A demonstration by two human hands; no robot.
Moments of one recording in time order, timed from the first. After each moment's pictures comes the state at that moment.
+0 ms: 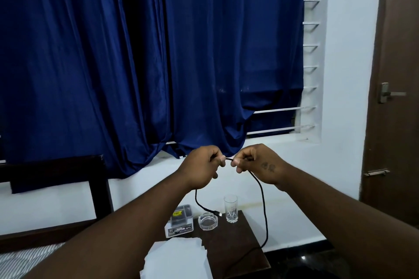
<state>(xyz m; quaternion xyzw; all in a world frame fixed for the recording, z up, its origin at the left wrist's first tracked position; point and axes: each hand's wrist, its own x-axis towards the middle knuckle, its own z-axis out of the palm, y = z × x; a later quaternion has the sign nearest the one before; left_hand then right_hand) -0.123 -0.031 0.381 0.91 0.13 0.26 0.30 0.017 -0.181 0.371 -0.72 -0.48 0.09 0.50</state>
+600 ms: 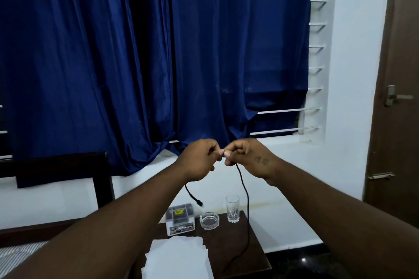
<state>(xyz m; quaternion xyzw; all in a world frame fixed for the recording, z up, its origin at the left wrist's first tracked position) -0.129 -0.019 0.397 0.92 0.13 0.27 0.26 0.004 -0.158 0.383 -0.65 -0.52 0.12 0.54</state>
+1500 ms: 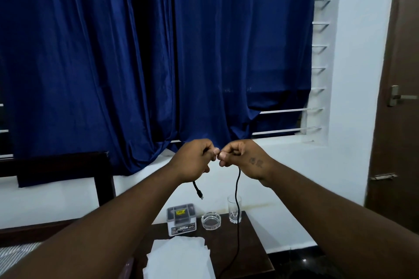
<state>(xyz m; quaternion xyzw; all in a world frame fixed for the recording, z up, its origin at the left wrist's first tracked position) -0.141 -0.002 0.394 0.91 0.14 0.28 0.25 0.001 -0.135 0.377 -0.64 -0.52 0.13 0.55</state>
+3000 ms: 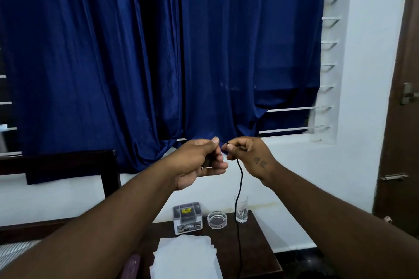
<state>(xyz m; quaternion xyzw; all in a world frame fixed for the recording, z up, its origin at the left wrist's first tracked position) -0.158 -0.006 0.405 0.69 0.12 0.20 0.69 -0.001 -0.111 0.370 -0.61 -0.49 0.07 0.62</state>
